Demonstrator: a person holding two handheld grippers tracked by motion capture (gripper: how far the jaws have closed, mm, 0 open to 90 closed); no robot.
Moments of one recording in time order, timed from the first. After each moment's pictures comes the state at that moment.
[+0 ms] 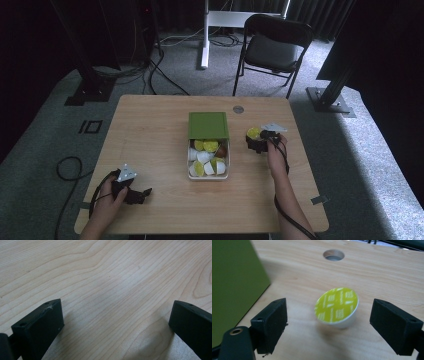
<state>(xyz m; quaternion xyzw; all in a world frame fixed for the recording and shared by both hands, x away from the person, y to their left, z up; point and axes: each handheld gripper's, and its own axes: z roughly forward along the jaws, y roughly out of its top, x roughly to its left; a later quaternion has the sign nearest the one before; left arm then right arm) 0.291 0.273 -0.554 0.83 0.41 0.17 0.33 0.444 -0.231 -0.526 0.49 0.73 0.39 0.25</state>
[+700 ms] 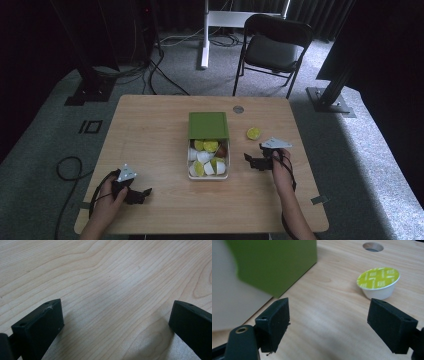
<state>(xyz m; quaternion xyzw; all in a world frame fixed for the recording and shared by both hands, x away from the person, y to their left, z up) 0.291 0.273 -0.554 0.83 0.41 0.17 0.33 0.386 -0.236 -0.529 0.41 0.78 0.43 0.20</state>
